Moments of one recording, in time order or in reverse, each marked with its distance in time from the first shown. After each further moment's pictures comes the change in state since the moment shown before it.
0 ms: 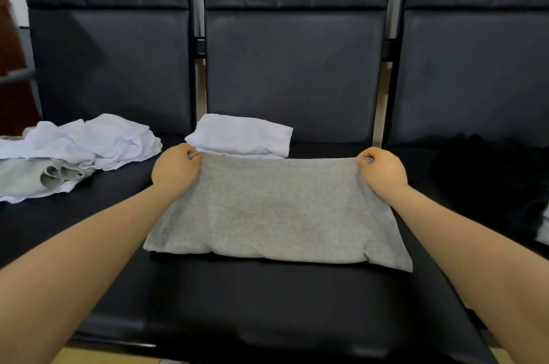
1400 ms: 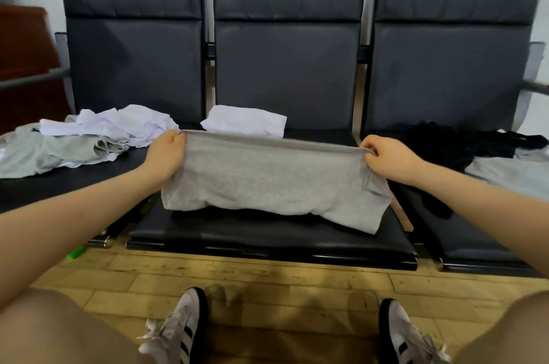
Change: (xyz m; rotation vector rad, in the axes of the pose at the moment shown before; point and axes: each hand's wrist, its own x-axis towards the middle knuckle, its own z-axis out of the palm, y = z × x) left_hand -0.110 0.017 -0.112 -0.317 -0.040 -0.102; right_hand -0.124 -0.028 -0.120 -0.269 -0.237 -0.304
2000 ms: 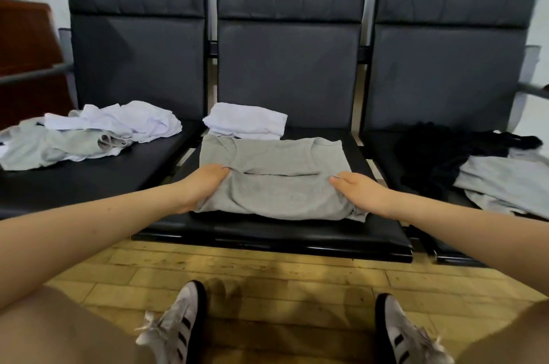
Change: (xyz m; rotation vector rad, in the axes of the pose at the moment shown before) left_hand -0.061 0.010 0.034 -0.182 -0.508 -0.104; right_hand -0.045 -0.040 0.047 0.391 -0.282 0.093
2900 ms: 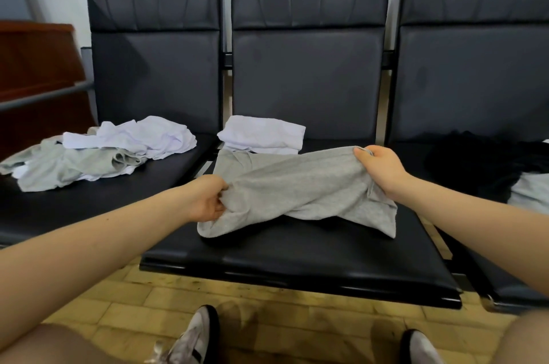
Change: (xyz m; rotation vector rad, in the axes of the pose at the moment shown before) left_hand 0.033 0.008 -0.026 -0.468 0.016 -0.487; right_hand 0.097 0.001 -0.023 0.339 0.419 -0.009
